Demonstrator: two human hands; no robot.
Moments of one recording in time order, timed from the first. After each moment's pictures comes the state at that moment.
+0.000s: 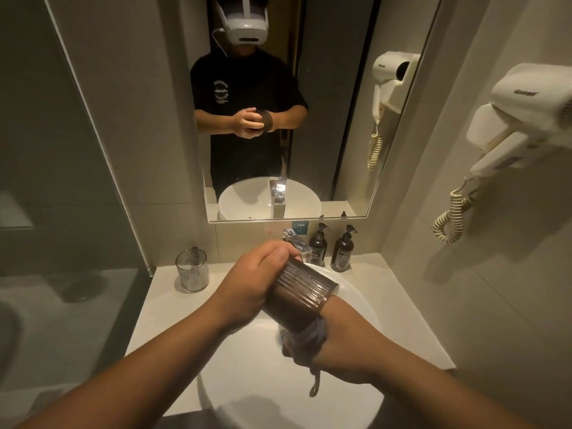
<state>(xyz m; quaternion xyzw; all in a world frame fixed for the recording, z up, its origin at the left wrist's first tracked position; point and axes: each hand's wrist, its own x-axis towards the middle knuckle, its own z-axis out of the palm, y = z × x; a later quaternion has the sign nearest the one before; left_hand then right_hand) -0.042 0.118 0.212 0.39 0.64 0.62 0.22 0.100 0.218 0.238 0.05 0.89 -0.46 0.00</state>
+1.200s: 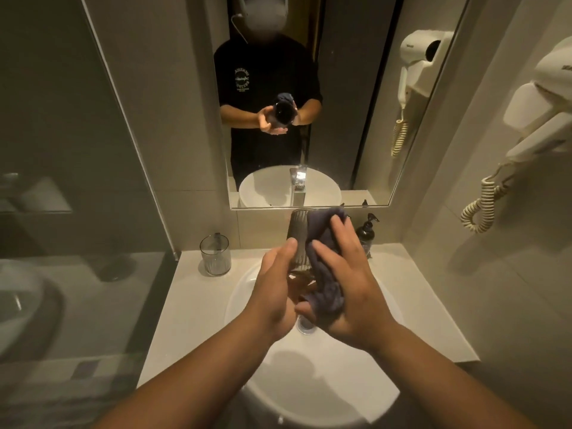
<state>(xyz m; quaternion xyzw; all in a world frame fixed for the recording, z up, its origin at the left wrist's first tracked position) -0.026 0.131 0.168 0.06 0.45 0.80 0.39 0.067 0.239 0.180 -0.07 0.91 -0.21 -0.36</state>
